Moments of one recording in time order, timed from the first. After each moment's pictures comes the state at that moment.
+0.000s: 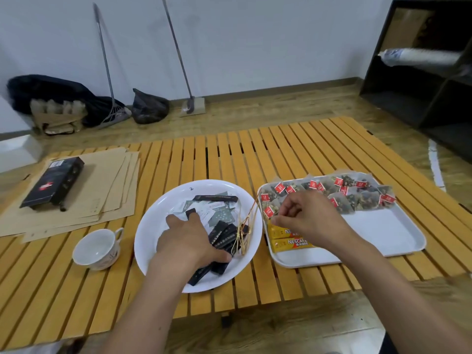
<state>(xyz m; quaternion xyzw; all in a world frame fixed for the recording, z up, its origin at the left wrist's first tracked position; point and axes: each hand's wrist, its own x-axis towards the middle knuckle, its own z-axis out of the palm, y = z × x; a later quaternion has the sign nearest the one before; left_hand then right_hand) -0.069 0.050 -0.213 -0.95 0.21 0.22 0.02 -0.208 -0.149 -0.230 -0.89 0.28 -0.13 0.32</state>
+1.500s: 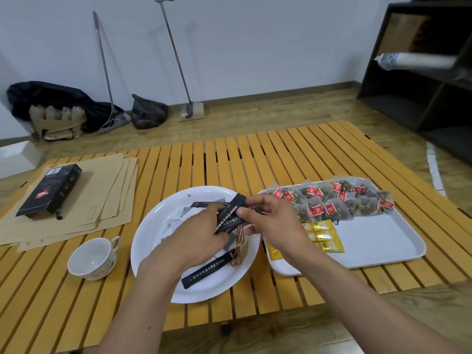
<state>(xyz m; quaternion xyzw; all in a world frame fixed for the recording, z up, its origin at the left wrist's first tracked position) -0.056 0.037 -0.212 -0.87 0.41 0.20 -0.21 -0.166 -0.103 -0.236 -0.64 0.26 -0.19 0.70</state>
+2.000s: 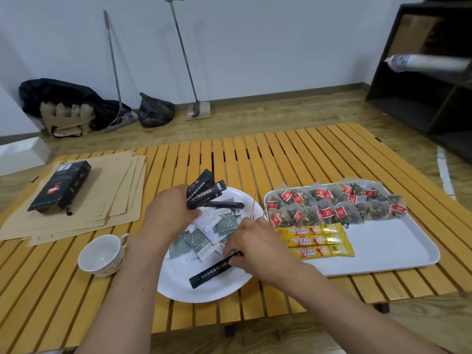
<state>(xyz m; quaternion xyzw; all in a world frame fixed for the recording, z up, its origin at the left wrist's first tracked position) 0.019 0.053 -0.220 -0.93 0.32 0.00 -0.16 -0.151 -0.075 -0.258 -0.98 0.02 -0.07 0.16</state>
